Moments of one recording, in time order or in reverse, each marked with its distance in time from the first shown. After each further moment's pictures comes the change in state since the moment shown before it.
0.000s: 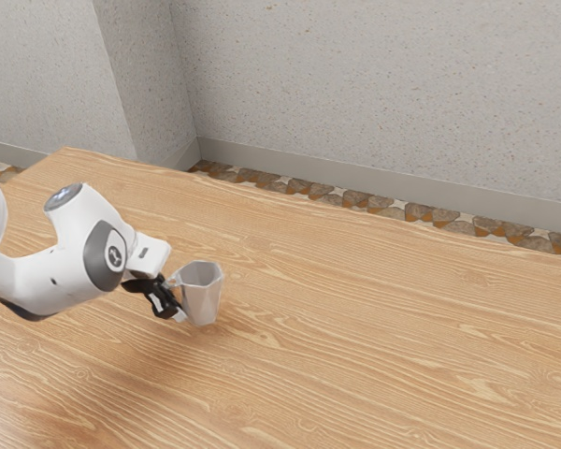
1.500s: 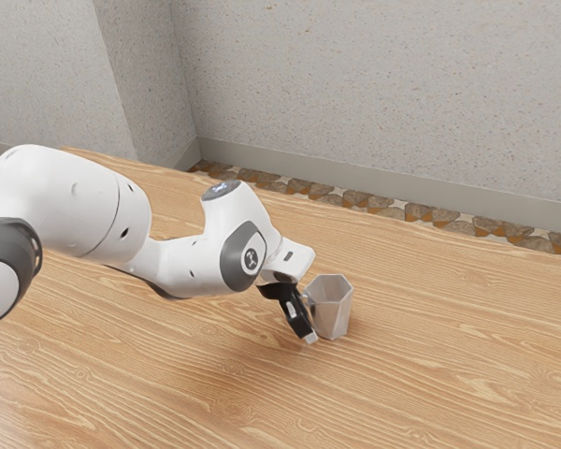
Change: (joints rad) arm -0.259 0.382 -0.071 0.490 -0.001 -0.197 -0.248
